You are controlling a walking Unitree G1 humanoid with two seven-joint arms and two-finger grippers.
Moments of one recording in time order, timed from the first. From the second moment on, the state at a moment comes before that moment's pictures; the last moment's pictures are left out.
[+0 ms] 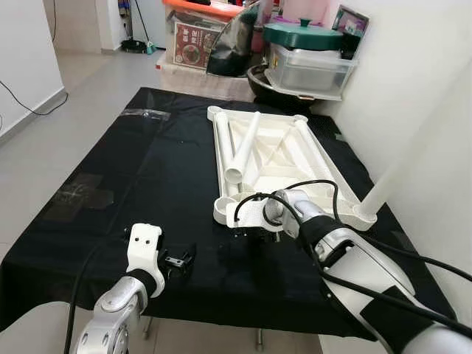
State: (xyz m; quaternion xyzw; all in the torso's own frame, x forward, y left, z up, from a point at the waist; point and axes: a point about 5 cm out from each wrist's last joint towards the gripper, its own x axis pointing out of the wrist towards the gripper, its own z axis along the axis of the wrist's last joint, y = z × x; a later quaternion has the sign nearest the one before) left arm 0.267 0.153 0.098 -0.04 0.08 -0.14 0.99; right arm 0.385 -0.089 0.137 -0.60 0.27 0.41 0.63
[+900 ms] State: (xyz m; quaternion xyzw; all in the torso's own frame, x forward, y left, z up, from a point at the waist) left arm 0.267 0.153 0.098 -0.04 0.08 -0.14 0.99; right arm 0.387 -0.095 0.149 -0.59 0.27 0.44 0.62
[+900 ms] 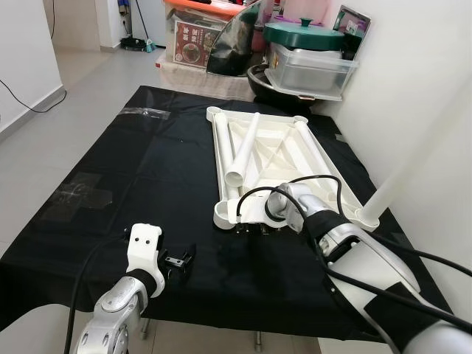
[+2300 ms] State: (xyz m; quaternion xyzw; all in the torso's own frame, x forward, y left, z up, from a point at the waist) left arm 0.268 0.149 0.092 -0.04 0.09 -0.15 0.98; right arm 0.369 -0.083 0.152 -0.39 0.26 0.60 0.65
